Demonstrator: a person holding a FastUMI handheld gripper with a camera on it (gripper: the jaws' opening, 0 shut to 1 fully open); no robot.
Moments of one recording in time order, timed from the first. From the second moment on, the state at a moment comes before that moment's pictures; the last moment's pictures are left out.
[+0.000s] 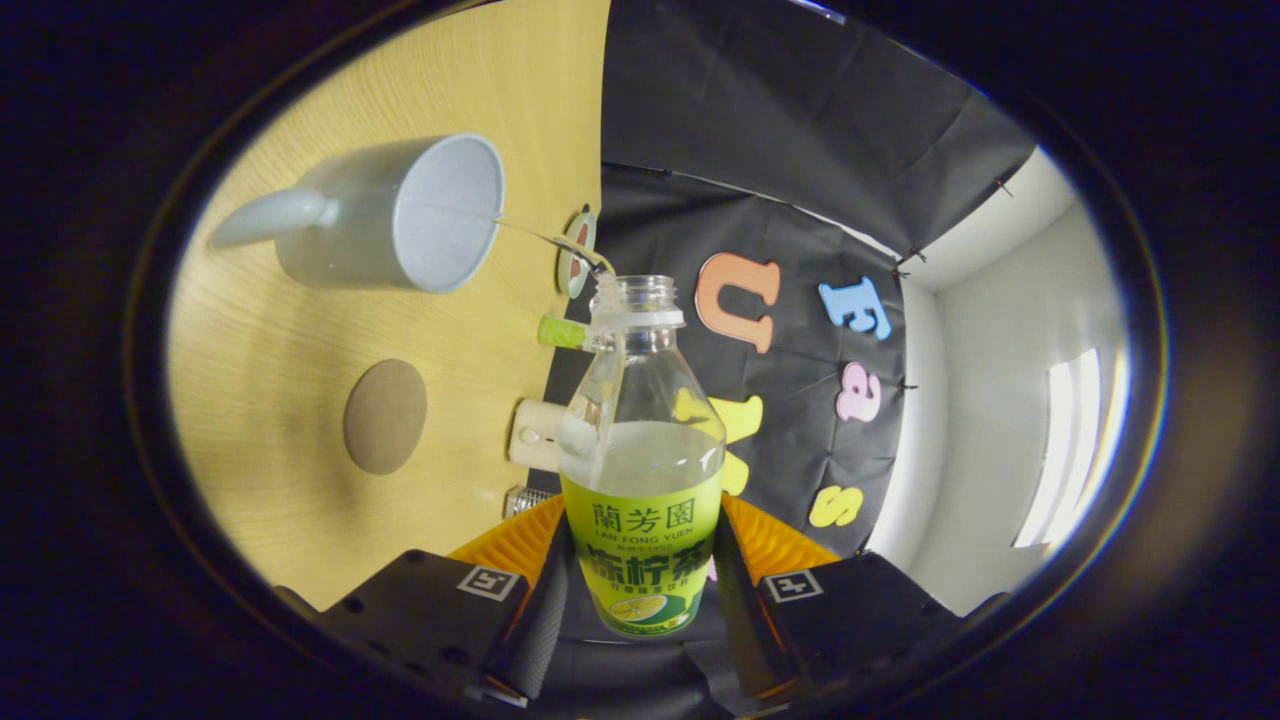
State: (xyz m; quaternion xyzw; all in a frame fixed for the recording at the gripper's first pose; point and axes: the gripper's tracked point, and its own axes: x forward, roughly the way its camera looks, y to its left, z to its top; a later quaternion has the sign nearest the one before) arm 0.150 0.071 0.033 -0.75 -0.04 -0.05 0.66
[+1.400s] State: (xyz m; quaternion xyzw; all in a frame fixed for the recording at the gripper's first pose) arm 0.152 0.073 0.093 -0.79 -0.08 -0.08 0.60
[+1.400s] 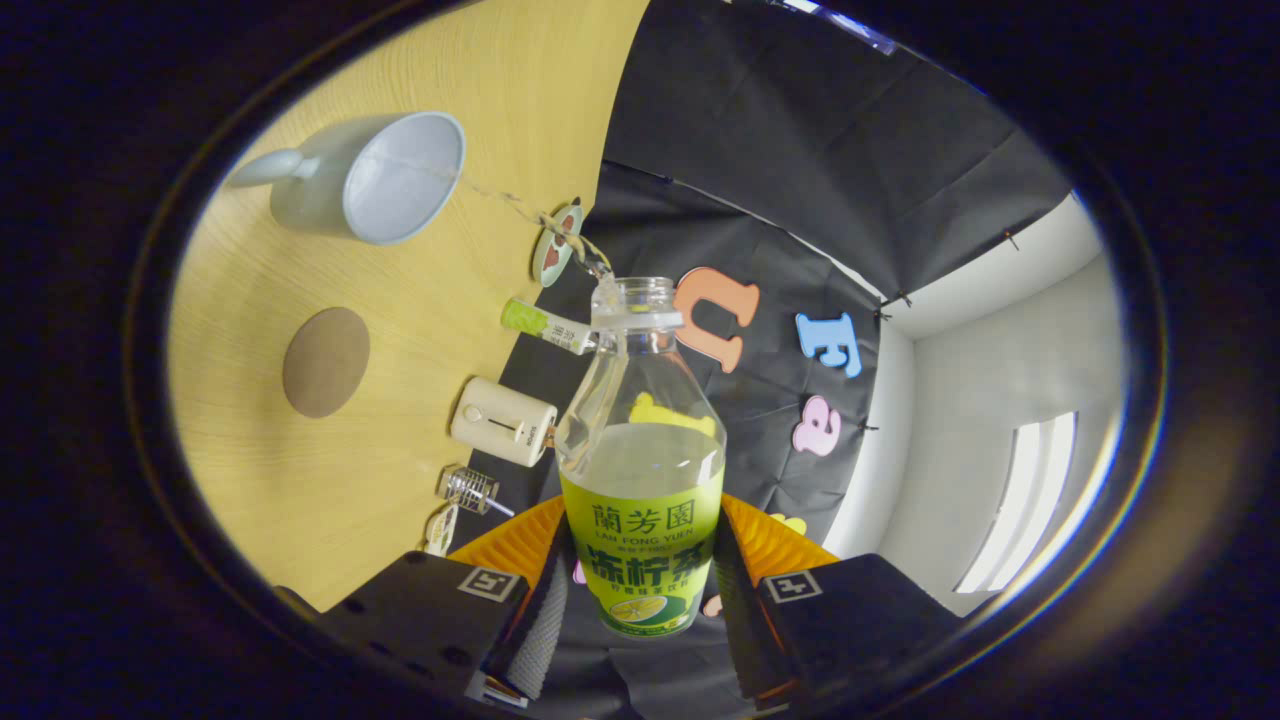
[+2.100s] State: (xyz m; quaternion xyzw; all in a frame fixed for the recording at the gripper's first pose) arm 0.156 0.074 0.123 -0.81 -0.10 -0.09 0.56
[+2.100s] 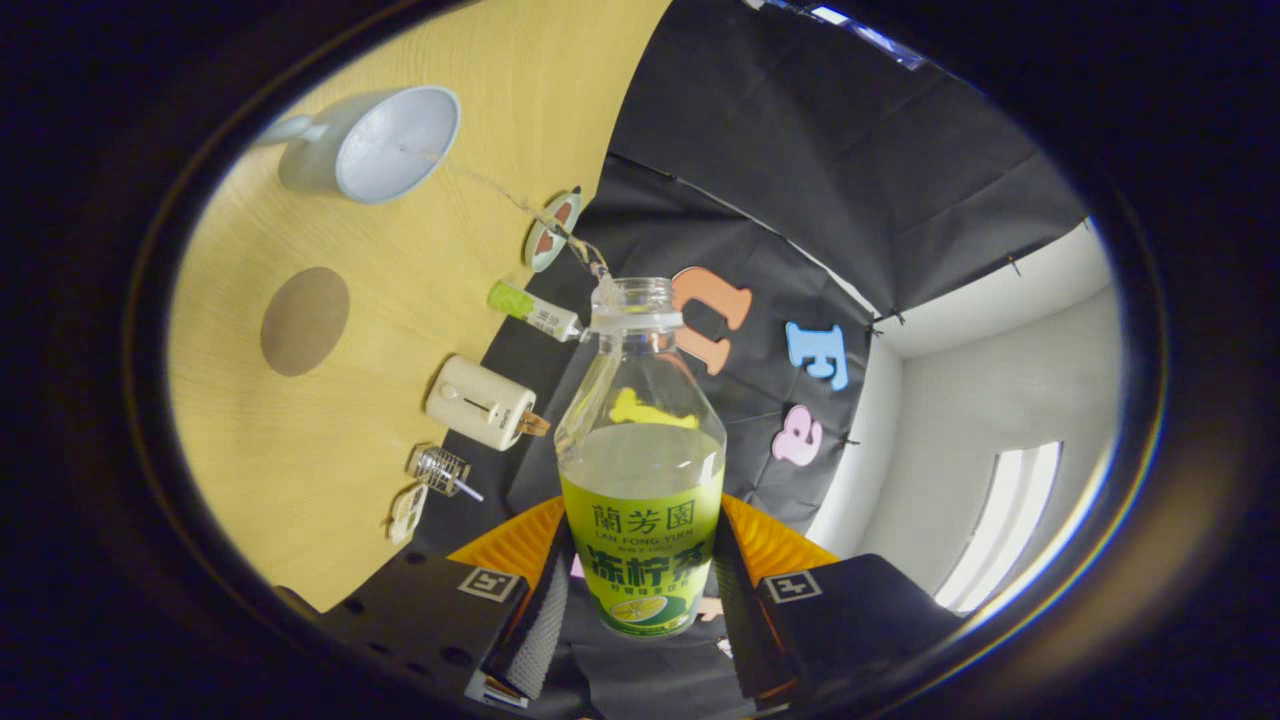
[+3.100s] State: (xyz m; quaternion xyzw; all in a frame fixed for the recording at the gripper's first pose) arm 0.155 0.103 0.125 -0.85 -0.14 -0.09 0.51
